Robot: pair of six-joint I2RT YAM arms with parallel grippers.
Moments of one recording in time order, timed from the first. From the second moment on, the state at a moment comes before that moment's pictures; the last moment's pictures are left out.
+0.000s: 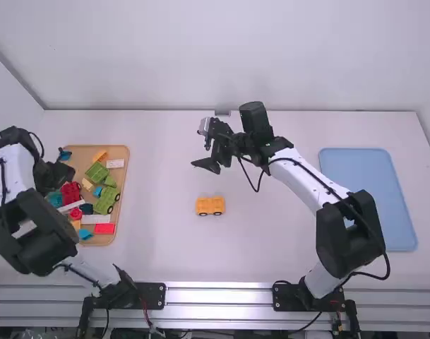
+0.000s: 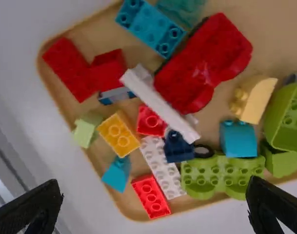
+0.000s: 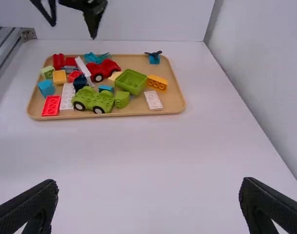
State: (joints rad) left arm 0.69 1.76 1.49 -1.20 -0.13 -0.48; right arm 0.46 1.74 1.28 -0.14 -0.87 -0.61
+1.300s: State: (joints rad) left arm 0.59 2.06 1.54 -0.97 -0.06 -0.45; right arm 0.42 1.74 1.28 -0.18 -0.87 -0.61
